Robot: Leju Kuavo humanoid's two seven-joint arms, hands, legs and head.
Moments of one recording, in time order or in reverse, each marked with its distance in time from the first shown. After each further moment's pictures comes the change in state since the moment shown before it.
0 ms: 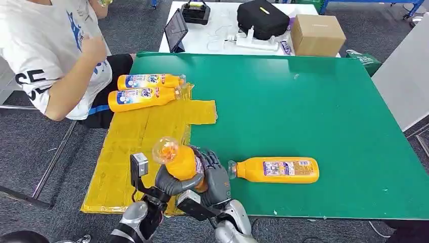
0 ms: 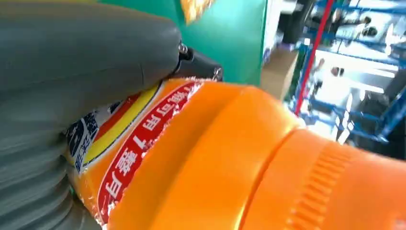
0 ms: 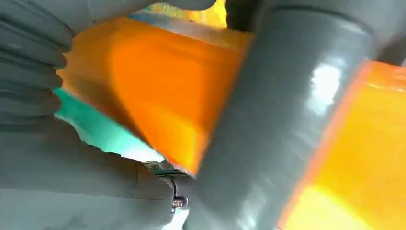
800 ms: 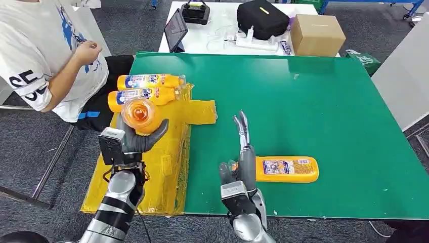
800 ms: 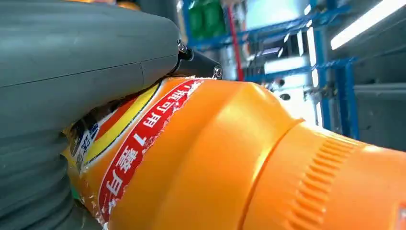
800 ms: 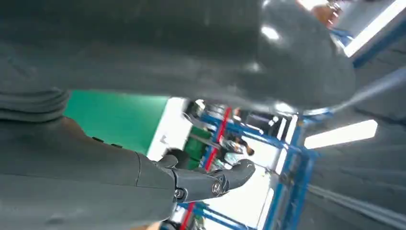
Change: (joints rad) left arm -0.149 -0.017 0.181 -0.133 -0.313 0.514 -0.089; right arm 0.135 -0.061 -0.030 -0.615 -0.253 0.031 -0.074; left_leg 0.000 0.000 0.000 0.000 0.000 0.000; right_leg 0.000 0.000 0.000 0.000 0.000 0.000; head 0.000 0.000
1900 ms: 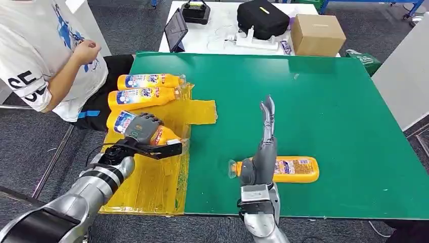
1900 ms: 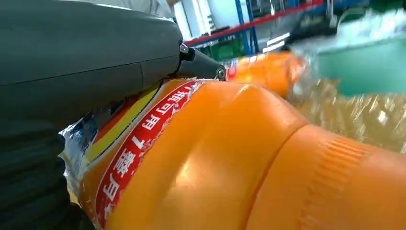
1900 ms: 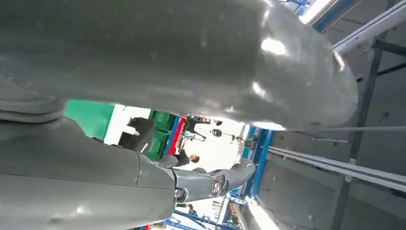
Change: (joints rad) left arm -0.406 0.167 -0.221 0.766 -1.115 -0.028 0.420; right arm -0.015 -0.033 -0.007 -0.150 -0.020 -0.042 -0.019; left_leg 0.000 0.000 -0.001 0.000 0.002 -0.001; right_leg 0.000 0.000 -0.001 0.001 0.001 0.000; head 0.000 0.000
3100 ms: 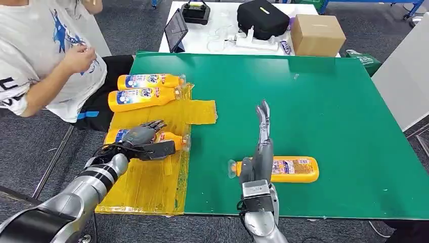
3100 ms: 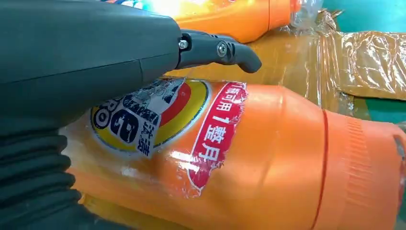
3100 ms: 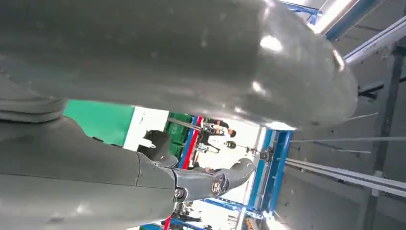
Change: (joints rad) left arm -0.009 0.014 0.089 0.050 0.195 -0.232 -0.127; right arm 0.012 0.018 -0.041 0.048 -0.030 0.062 -0.010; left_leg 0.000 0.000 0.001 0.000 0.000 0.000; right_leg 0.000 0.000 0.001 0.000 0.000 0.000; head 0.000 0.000
